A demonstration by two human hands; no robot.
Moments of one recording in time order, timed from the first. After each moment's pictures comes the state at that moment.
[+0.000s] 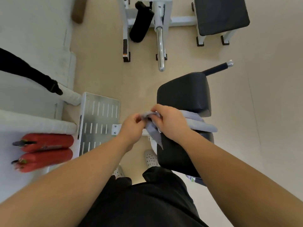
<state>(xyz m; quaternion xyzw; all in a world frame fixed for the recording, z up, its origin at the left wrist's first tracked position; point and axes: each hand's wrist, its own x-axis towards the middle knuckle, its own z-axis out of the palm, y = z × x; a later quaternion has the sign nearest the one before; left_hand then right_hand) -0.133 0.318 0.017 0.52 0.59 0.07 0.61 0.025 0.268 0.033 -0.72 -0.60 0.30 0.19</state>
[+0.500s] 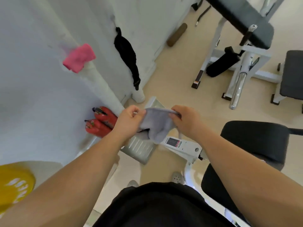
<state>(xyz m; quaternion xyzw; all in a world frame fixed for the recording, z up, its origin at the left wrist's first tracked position) -0.398 0.319 0.130 0.46 0.70 0.31 0.46 -0.174 0.350 0.102 -0.58 -0.72 0.33 0.17</state>
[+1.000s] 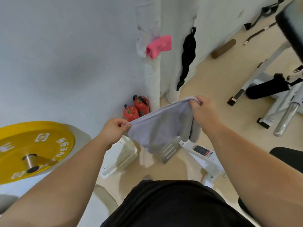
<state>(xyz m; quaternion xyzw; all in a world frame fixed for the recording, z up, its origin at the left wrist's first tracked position) -0.688 0.175 0.105 0.35 0.79 0.31 0.41 -0.406 0.327 0.131 -0.61 -0.62 0.41 0.26</state>
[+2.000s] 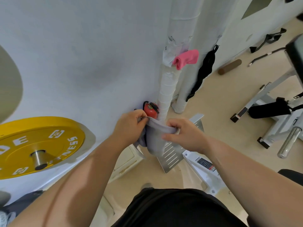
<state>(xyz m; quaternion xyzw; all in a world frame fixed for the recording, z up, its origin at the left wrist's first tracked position) -0.743 0.162 0.154 0.52 0.76 0.31 0.23 -0.539 0.247 0.176 -0.33 -0.82 0.46 0.09</state>
